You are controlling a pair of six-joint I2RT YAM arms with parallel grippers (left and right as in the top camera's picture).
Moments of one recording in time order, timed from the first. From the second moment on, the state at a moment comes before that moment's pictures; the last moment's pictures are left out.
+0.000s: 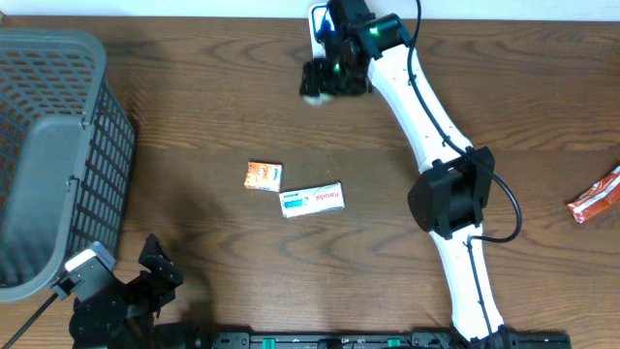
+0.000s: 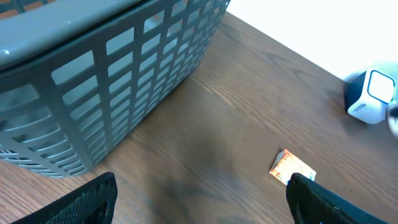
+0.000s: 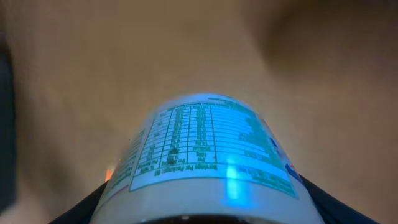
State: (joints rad) left arm 0.10 0.20 0.77 -1.08 -0.19 -0.44; right arm 0.42 2.47 2.51 -1.20 -0.30 0.29
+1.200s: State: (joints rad) left arm 0.10 0.20 0.77 -1.08 -0.19 -0.44; right arm 0.48 2.74 2.50 -0.23 0.46 0.08
